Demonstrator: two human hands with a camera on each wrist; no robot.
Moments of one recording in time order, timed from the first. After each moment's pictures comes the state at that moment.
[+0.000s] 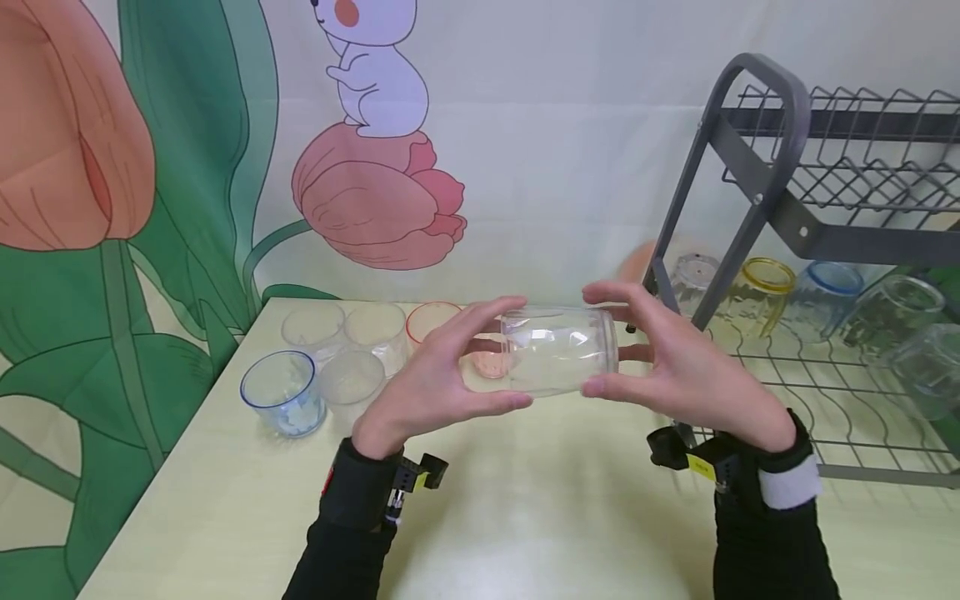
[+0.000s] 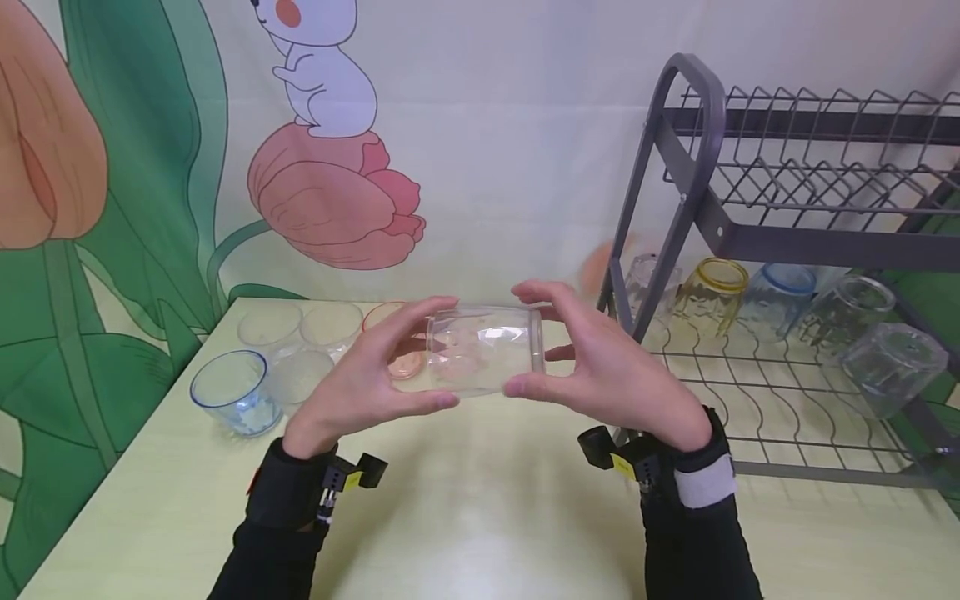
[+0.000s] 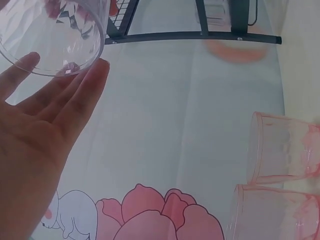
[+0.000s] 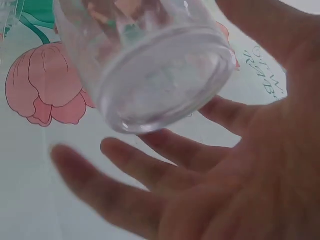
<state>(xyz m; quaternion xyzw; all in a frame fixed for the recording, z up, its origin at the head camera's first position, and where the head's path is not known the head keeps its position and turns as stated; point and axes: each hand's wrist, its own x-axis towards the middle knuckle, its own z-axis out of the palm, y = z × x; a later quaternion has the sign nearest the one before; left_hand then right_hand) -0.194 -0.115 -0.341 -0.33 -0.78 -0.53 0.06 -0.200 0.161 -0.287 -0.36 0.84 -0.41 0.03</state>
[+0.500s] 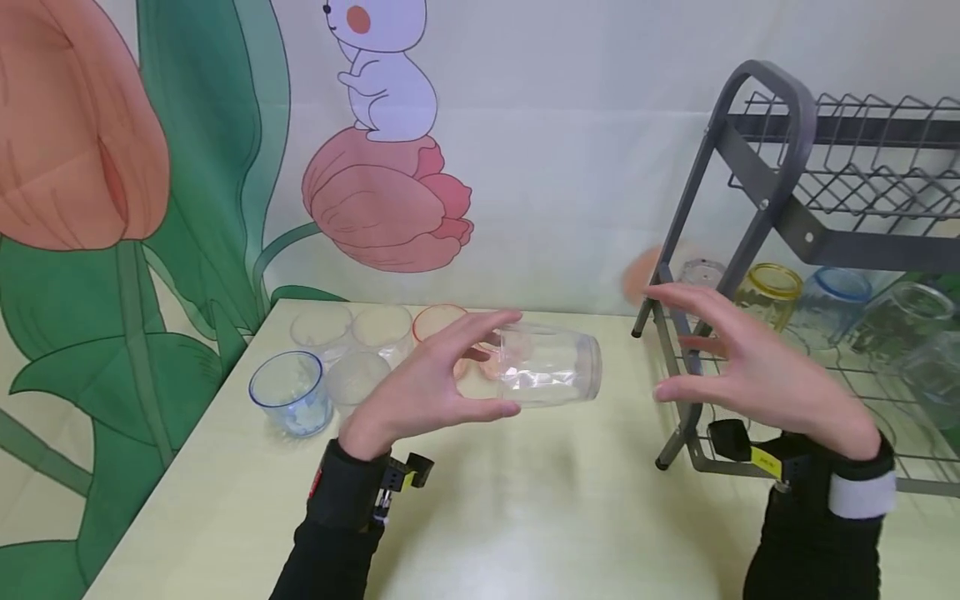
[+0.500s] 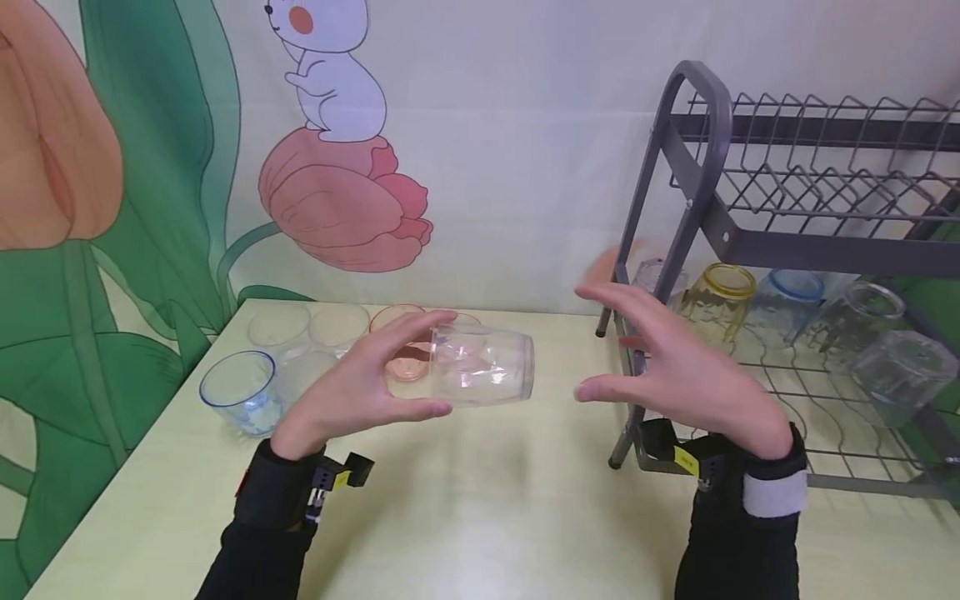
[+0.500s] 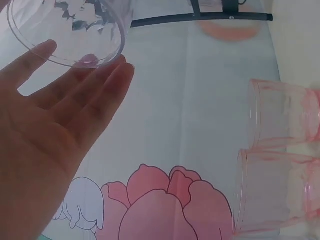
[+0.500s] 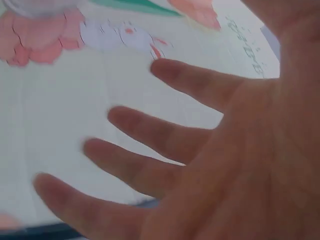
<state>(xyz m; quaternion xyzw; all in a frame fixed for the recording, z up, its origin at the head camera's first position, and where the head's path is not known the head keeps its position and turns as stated) -0.196 -0.133 -0.344 -0.34 -0.82 -0.45 0.05 -0.197 0.208 -0.276 -0.32 0.87 -0.37 0.03</state>
